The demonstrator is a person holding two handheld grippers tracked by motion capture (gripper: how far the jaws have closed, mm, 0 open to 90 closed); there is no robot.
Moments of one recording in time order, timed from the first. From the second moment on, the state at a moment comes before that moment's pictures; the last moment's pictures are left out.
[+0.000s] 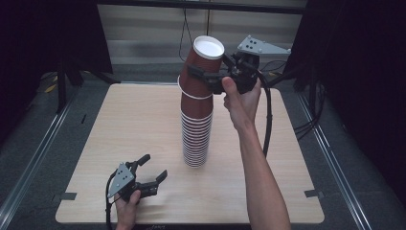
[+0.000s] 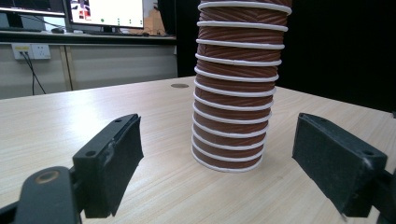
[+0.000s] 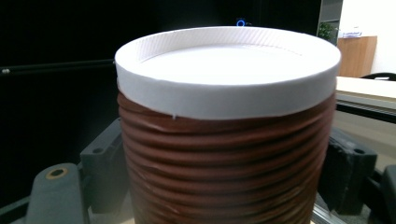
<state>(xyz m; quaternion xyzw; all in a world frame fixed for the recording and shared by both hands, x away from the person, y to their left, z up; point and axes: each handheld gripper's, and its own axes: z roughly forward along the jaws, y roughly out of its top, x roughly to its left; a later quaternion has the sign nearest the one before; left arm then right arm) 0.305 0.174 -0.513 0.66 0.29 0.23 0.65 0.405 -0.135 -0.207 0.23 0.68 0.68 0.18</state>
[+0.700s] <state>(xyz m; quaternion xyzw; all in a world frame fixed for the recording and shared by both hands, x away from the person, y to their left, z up) 0.305 0.175 -0.513 0.66 0.29 0.23 0.65 0.395 -0.149 -0.200 0.23 0.65 0.70 0.19</state>
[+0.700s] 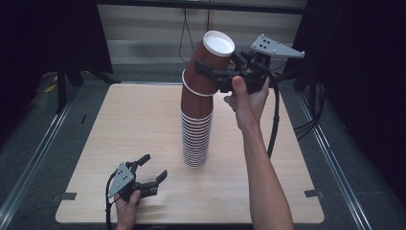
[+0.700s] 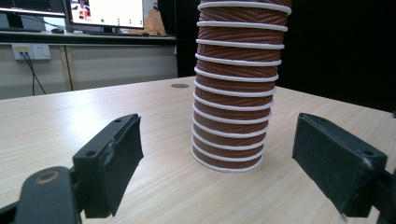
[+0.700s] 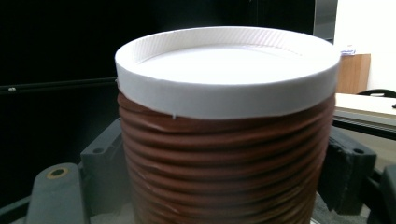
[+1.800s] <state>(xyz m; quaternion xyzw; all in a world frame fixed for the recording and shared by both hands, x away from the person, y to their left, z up) 0.306 0.172 -0.512 0.67 0.29 0.23 0.64 0.365 -0.202 -0.197 0.24 0.62 0.71 0.21</state>
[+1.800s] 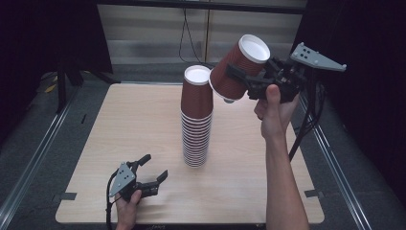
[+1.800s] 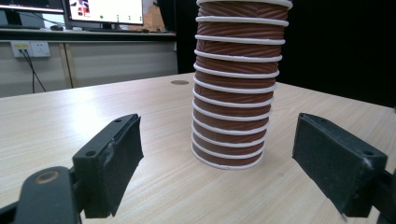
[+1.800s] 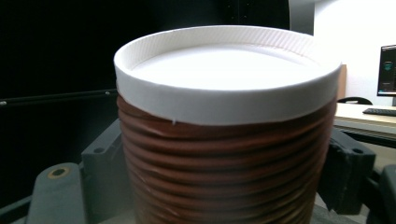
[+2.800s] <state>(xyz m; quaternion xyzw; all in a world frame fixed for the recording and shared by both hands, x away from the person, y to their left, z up) 0.311 0.169 -0.505 0.69 0.30 0.20 0.63 0.349 -0.241 -0.283 0.30 0.65 0.67 0.20</state>
